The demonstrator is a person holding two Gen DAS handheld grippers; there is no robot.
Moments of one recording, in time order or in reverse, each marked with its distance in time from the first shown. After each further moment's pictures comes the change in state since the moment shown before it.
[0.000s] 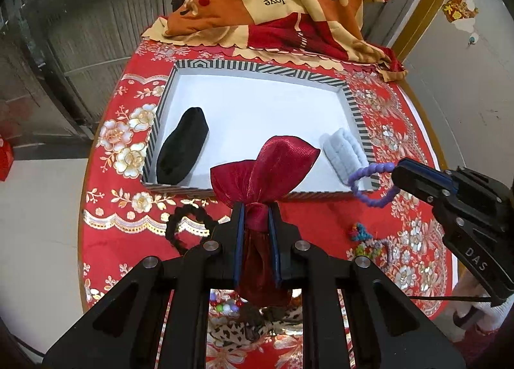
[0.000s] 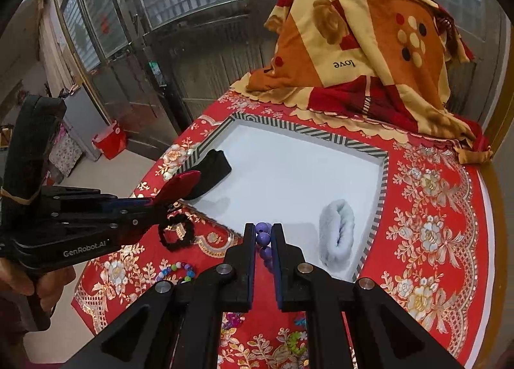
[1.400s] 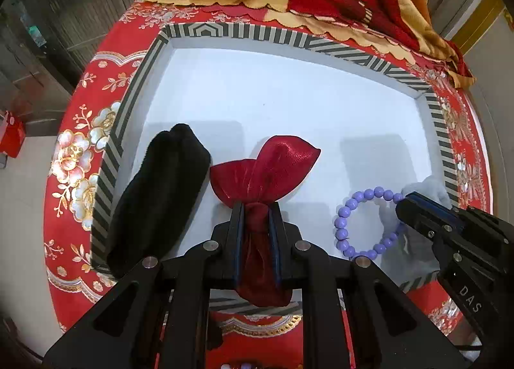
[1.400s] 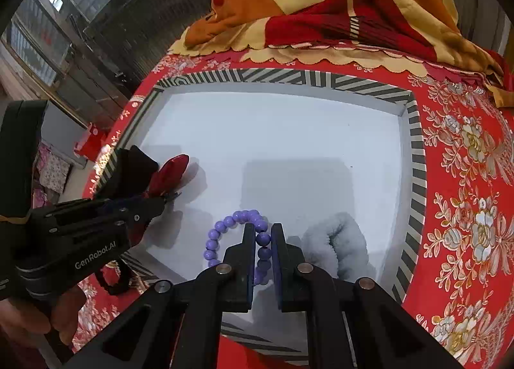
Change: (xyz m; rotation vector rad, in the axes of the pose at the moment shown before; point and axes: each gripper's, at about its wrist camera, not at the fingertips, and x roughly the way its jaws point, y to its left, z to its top) left arm 0.140 0.018 0.067 -0.085 0.138 0.123; right arm 0.146 -0.069 0.025 0.197 0.217 0.005
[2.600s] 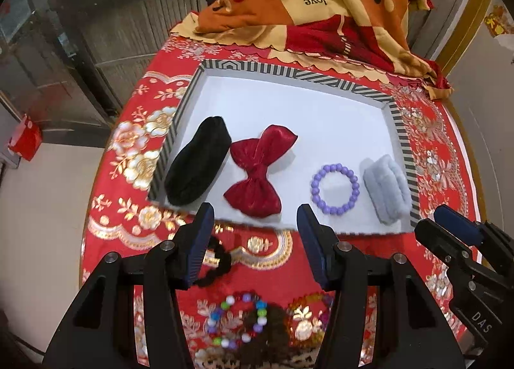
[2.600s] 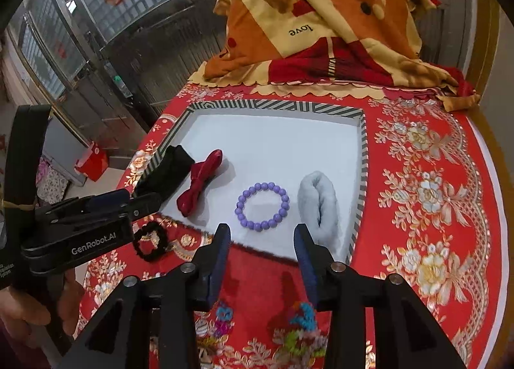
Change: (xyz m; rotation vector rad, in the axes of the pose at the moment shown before) left arm -0.096 -0.009 -0.063 -0.030 -0.159 0.042; right arm -0.104 0.023 -0.069 0.008 -0.152 -0.035
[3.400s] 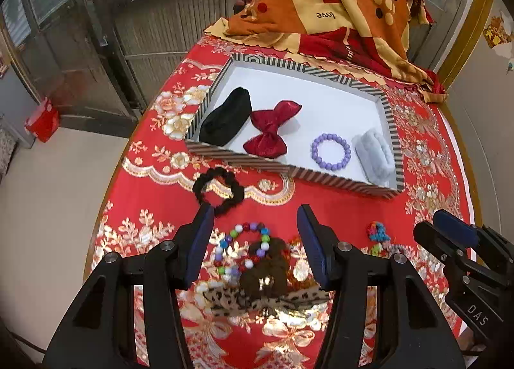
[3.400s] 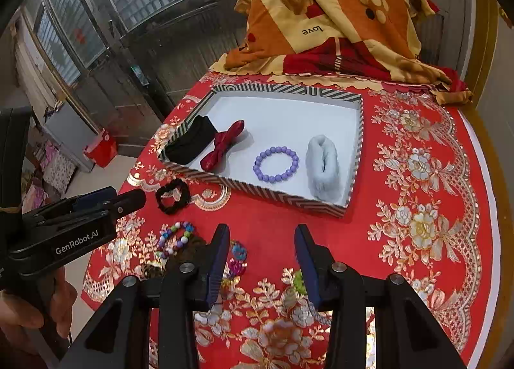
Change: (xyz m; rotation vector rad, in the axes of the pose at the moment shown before) left arm -0.063 -0.001 -0.076 -0.081 -0.057 0.049; right arm -0.048 0.013 -0.057 -0.058 0.009 0.022
